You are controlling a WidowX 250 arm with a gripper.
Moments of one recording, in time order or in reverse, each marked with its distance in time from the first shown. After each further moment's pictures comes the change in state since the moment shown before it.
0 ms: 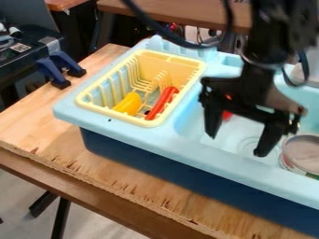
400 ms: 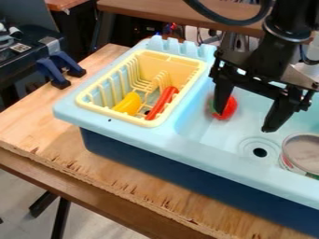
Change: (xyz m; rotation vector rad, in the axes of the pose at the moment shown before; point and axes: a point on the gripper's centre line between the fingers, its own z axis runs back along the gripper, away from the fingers) arm 0.017 -0.004 0.015 0.107 0.015 0.042
